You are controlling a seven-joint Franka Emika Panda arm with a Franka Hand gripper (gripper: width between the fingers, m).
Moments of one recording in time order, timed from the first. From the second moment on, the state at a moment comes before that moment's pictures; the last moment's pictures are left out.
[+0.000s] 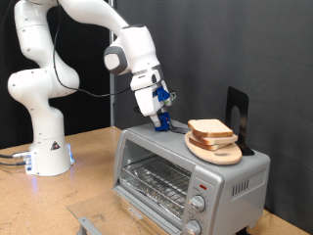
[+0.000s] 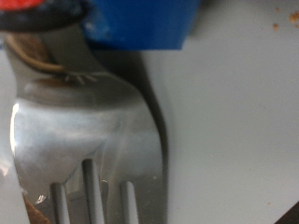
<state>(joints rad) 0.12 -0.37 0.37 -2.69 0.35 2.69 0.35</state>
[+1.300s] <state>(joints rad) 0.12 -0.37 0.36 -2.69 0.40 2.69 0.36</state>
